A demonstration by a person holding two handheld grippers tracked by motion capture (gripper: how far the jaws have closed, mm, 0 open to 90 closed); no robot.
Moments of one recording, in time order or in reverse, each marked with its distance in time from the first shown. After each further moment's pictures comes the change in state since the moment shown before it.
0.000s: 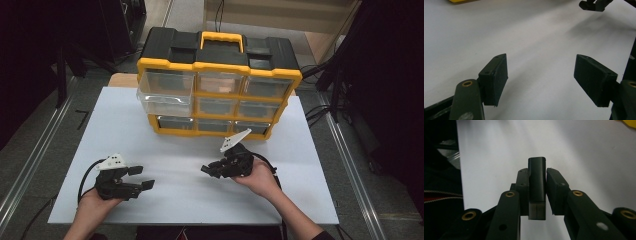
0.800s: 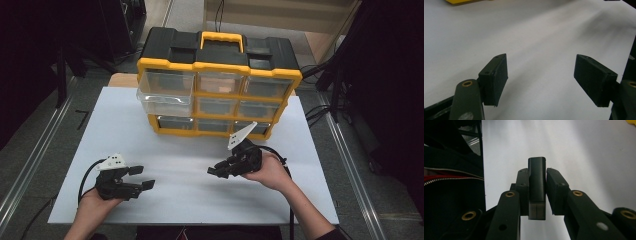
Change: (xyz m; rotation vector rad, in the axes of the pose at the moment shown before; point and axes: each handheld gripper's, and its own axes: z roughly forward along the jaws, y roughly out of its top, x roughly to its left) left arm -0.001 0.001 0.000 -0.003 -0.002 0.006; right arm -0.003 0.007 -0.029 0.063 0.106 -0.081
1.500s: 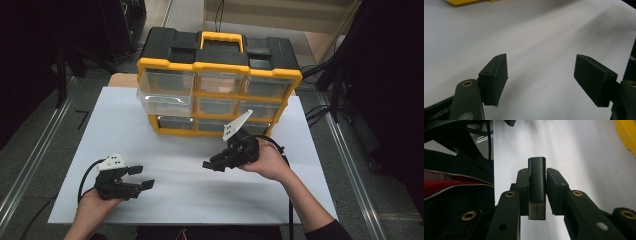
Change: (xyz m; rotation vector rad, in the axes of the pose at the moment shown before) left arm 0.001 0.000 -0.001 -0.003 0.004 0.002; right arm 0.005 0.035 -0.016 0.016 0.037 -0.059
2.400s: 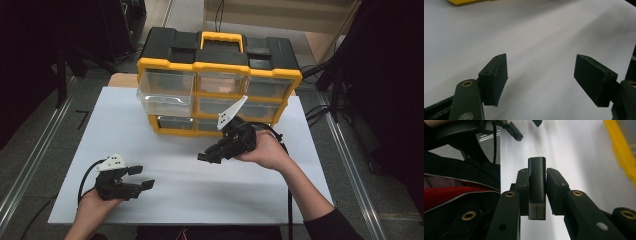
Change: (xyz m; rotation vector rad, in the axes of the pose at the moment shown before) left arm 0.000 -0.001 0.000 -0.002 0.009 0.004; right arm 0.006 0.036 -0.019 0.017 0.014 -0.038
